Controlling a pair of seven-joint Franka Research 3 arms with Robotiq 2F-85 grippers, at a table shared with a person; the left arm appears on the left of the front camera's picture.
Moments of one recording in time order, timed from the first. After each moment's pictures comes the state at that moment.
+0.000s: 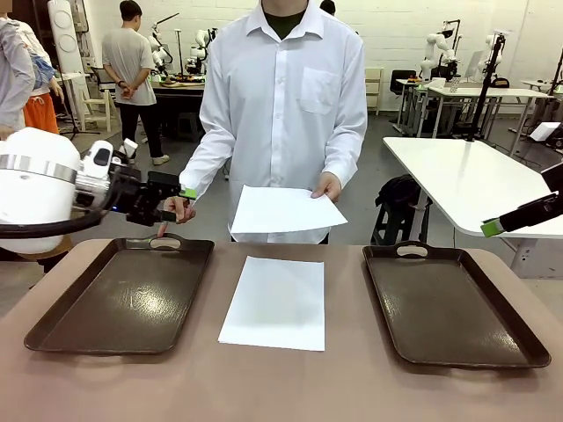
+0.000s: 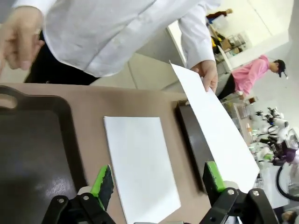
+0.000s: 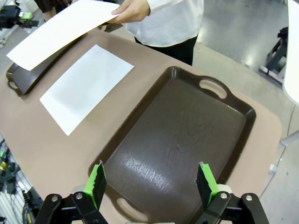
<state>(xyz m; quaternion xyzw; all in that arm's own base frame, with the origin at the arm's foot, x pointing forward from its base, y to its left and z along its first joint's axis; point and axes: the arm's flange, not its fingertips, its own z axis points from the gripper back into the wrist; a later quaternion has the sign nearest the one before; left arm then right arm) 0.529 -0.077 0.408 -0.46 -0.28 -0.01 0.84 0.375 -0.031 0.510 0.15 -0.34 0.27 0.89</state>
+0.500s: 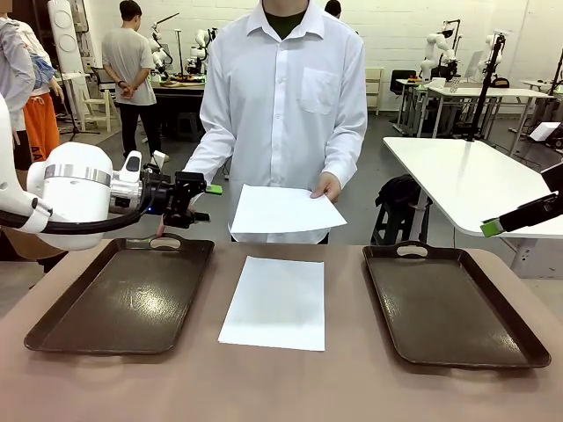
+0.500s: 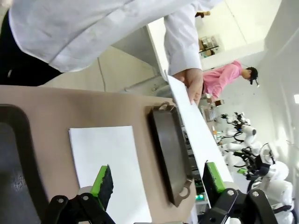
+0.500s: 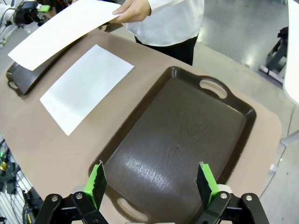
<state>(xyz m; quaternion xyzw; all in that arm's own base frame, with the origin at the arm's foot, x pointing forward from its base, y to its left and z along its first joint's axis) 0.585 -0.114 0.383 -0.56 -0.23 0.01 0.80 0.375 -0.031 0.510 0.15 -0.34 0.27 0.89</state>
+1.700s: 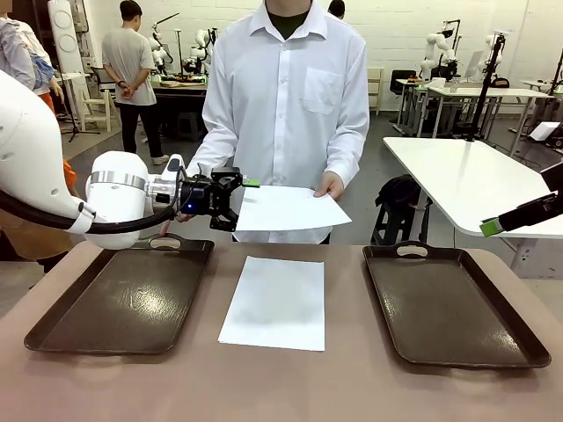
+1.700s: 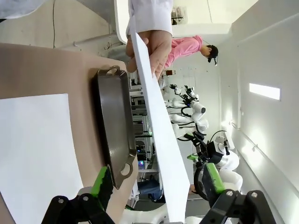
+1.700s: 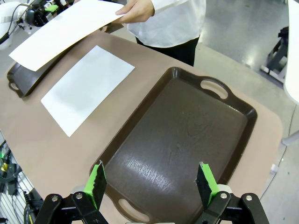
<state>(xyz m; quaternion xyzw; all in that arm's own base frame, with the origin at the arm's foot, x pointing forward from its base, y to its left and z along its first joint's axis) 0.610 -0.195 0.367 -0.67 -0.07 0.00 0.74 0.375 -0.030 0.510 0.15 -0.34 0.26 0.89</state>
